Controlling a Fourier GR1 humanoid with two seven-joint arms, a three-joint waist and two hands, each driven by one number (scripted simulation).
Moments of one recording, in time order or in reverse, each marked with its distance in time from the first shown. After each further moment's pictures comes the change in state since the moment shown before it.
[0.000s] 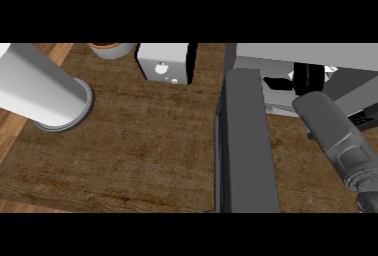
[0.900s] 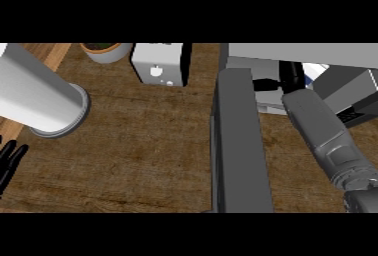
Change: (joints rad) left arm -0.058 0.015 -0.124 0.067 -0.054 -0.092 -0.004; right arm -0.014 0.060 -0.094 -0.041 -0.104 0.312 -0.184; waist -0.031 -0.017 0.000
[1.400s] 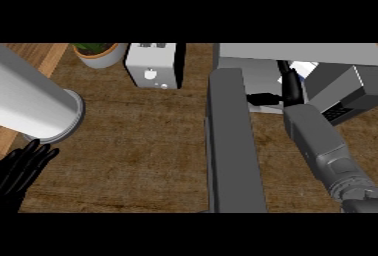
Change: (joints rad) left arm -0.008 -0.043 -0.097 -0.016 -0.037 -0.021 0.008; right arm 0.085 0.020 -0.107 0.003 -0.118 0.240 -0.116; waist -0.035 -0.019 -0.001
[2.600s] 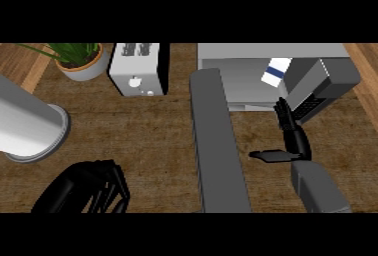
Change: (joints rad) left arm -0.100 -0.050 -0.374 0.074 -0.213 0.140 0.071; right arm 0.443 0.067 0.032 -0.236 -0.097 0.385 -0.118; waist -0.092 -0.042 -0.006
